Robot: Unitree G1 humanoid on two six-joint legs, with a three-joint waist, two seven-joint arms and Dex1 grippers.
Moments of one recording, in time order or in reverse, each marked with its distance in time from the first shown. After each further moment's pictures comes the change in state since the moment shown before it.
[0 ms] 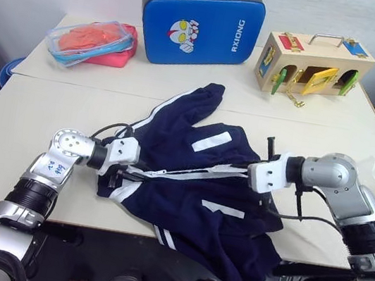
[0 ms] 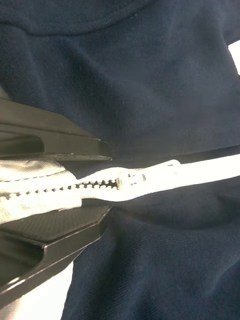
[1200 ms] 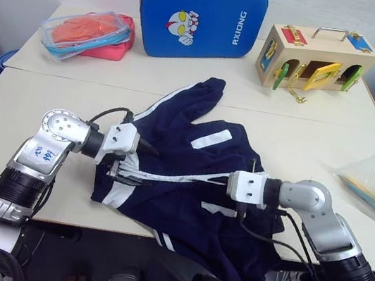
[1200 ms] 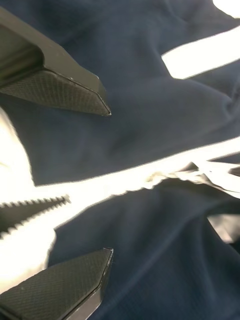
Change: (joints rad) left arm -0.058 0.078 0.024 -0.171 -0.107 0.111 -0.075; right arm 0.251 0.098 -0.001 -0.464 0.128 0.470 -0.089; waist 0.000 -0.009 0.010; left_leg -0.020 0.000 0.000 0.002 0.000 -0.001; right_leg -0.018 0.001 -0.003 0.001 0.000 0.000
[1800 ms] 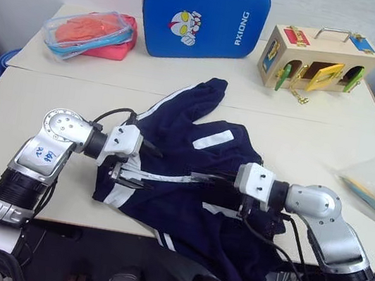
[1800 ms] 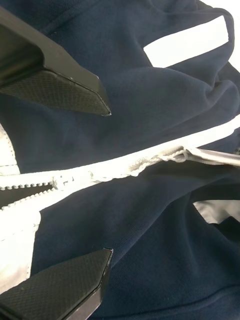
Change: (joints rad) left arm 0.015 0.002 -0.001 -0.108 -0.033 0.044 -0.029; right arm 0.081 0.019 -0.081 -0.175 0.142 0.243 -0.063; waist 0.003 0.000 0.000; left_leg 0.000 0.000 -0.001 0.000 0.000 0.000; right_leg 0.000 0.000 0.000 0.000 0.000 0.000
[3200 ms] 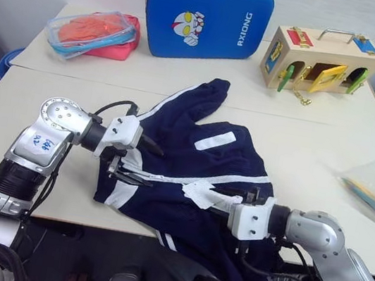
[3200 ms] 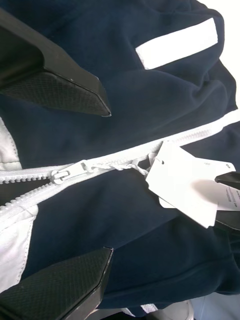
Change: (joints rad) left arm -0.065 0.020 -0.001 -0.005 -0.043 0.087 -0.071; right arm 0.214 -0.071 0.024 -0.154 -0.215 -0.259 -0.081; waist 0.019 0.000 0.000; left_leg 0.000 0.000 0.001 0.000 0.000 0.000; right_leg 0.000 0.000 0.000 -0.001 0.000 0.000
